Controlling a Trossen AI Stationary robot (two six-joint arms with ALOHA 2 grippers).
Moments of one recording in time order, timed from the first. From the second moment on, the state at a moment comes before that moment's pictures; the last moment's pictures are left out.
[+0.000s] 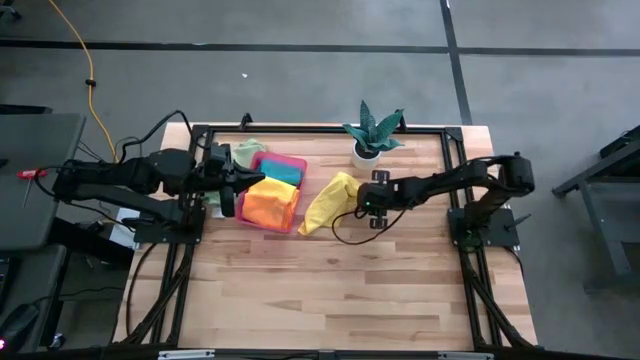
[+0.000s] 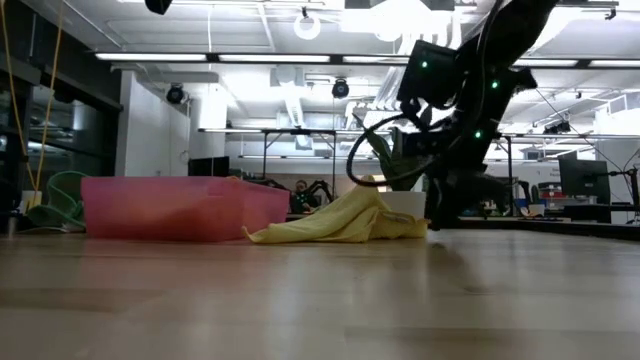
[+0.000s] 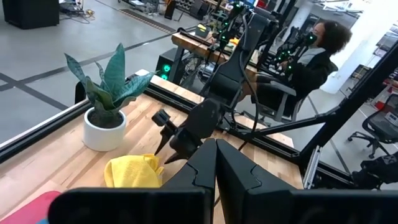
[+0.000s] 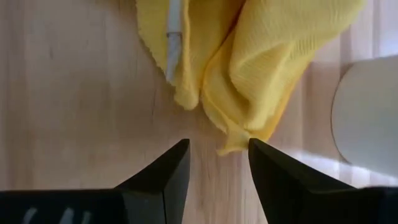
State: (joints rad) left arm 0.03 0.78 0.91 -0.33 -0.28 -0.41; right arm -0.10 1.62 0.80 -0.38 0.34 -0.18
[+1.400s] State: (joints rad) left arm 0.03 0.94 0.91 -0.24 -0.27 -0.35; right arm -0.06 1.20 1.25 -0.78 -0.02 0.37
